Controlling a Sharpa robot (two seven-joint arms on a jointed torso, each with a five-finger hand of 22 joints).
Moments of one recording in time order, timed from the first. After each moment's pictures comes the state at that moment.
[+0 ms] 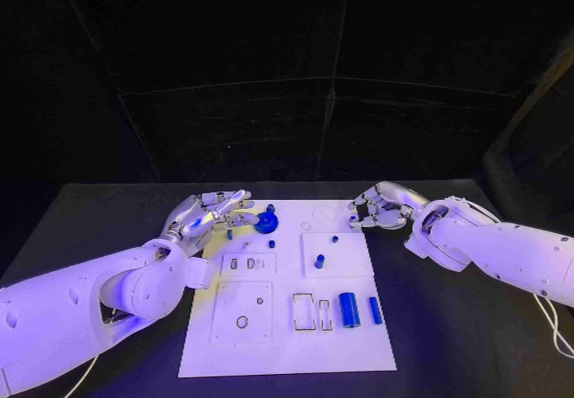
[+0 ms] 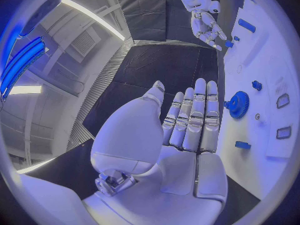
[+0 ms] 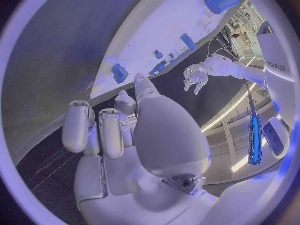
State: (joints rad) left arm 1.16 -0.86 -0.04 1.60 0.06 -0.28 0.47; left_hand 1.37 0.01 0.06 0.19 0.05 0.90 0.23 0.13 0.07 1.01 0.18 0.14 0.07 1.11 0.13 0.18 0.18 0.17 0.94 0.23 0.23 0.09; right arm 1.16 -0.90 0.02 1.32 -1.18 -0.34 0.16; right_hand 1.44 -0.06 -0.05 0.17 0.26 0.95 0.15 0.07 0.07 1.30 0.06 1.00 1.10 1.46 -0.02 1.45 1.31 0.07 1.36 0.09 1.42 1.21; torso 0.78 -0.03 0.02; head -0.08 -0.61
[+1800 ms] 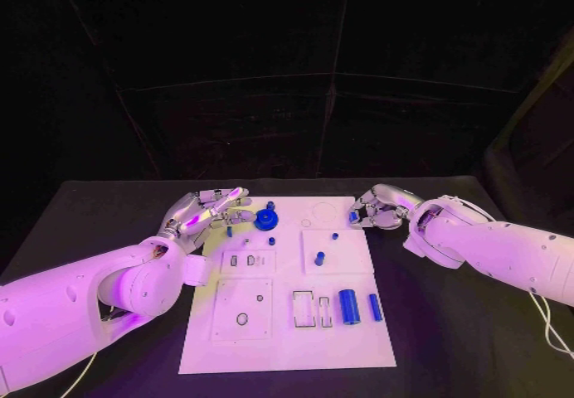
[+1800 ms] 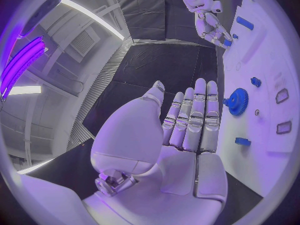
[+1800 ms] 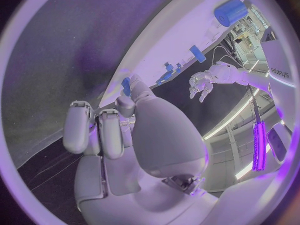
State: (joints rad) left arm 1.16 -0.86 -0.04 1.59 0.06 -0.28 0.47; left_hand 1.37 0.01 0.06 0.19 0.05 0.90 0.23 0.13 0.07 1.01 0.18 0.14 0.07 1.11 0.13 0.18 0.18 0.17 0.94 0.23 0.23 0.09; right arm 1.15 -0.87 0.02 1.27 -1.24 -0.30 0.11; right_hand 1.51 0.02 0.01 0.11 0.14 1.03 0.13 0.09 0.08 1.32 0.04 1.03 1.13 1.47 -0.03 1.45 1.31 0.07 1.37 0.09 1.42 1.23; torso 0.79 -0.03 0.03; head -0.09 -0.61
